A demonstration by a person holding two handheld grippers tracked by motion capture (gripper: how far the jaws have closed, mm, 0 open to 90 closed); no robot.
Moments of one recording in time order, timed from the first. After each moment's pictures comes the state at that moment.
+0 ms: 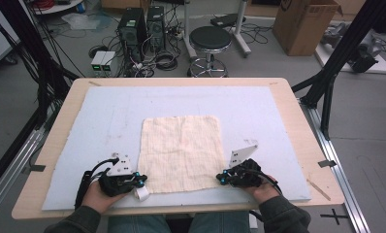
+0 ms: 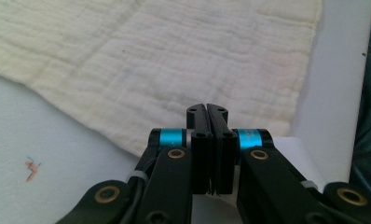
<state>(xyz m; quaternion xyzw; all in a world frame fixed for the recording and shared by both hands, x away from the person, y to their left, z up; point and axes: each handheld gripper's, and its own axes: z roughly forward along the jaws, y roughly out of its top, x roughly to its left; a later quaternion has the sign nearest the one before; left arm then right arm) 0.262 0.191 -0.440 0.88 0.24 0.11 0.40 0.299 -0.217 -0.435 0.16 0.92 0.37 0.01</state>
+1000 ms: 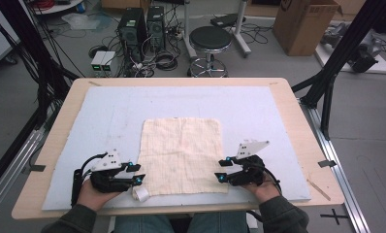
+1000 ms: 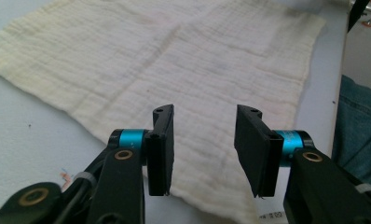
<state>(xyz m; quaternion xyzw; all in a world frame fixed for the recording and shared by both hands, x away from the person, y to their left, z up) 0.264 0.209 -0.423 0.83 0.27 0.10 0.47 0.303 -0.226 -0.423 0.21 0.87 0.45 0.02</state>
